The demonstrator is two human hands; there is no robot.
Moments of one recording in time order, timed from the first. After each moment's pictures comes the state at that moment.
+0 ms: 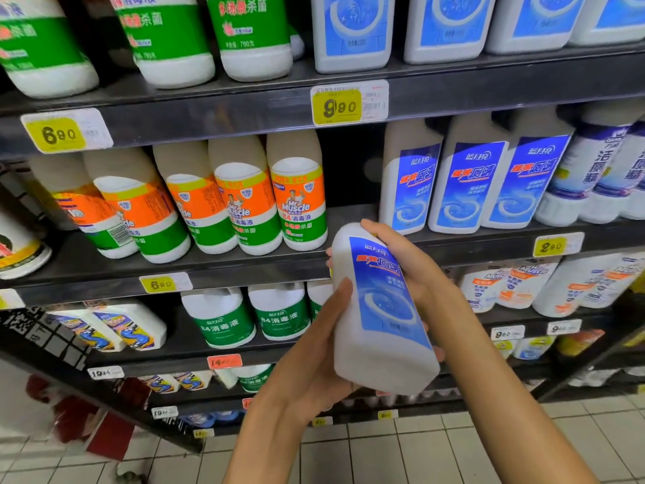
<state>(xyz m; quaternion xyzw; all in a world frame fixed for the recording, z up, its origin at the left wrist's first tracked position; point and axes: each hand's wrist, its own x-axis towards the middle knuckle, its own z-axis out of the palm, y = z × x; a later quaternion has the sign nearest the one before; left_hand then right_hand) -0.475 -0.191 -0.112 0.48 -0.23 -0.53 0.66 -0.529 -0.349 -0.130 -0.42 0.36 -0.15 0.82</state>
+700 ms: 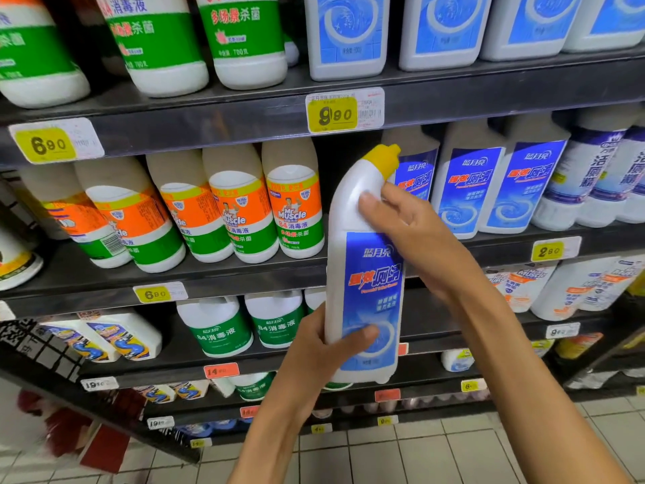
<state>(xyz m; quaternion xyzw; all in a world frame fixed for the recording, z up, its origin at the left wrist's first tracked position) -0.454 -0.199 -0.170 0.54 -0.38 -0.46 0.59 -0.548 -0.330 -0.076 -0.67 0.18 -0.34 0.64</state>
